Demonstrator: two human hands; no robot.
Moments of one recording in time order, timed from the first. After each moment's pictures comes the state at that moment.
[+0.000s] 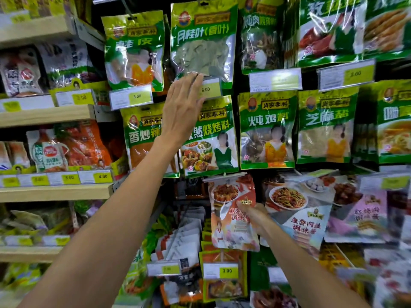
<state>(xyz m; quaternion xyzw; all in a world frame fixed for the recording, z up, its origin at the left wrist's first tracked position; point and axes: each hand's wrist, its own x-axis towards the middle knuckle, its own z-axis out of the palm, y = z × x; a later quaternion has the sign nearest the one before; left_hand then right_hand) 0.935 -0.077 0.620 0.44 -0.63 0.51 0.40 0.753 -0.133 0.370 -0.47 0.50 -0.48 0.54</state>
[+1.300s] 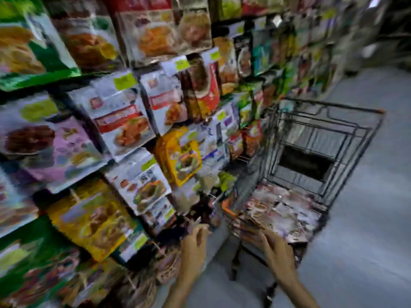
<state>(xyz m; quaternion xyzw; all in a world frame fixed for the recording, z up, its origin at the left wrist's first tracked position) 0.431 0.131 0.174 0.41 -0.77 -0.45 0.21 0.298 0.279 0.146 -0.25 0.83 -0.48 0.13</state>
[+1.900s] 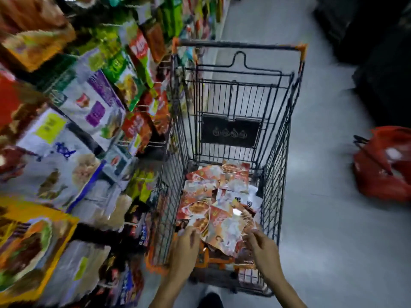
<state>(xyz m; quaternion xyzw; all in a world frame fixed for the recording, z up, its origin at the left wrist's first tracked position) 0.111 0.052 0.013 0.24 -0.87 -0.42 -0.10 0.067 0.249 0.008 0.09 0.86 -0.48 0.16</state>
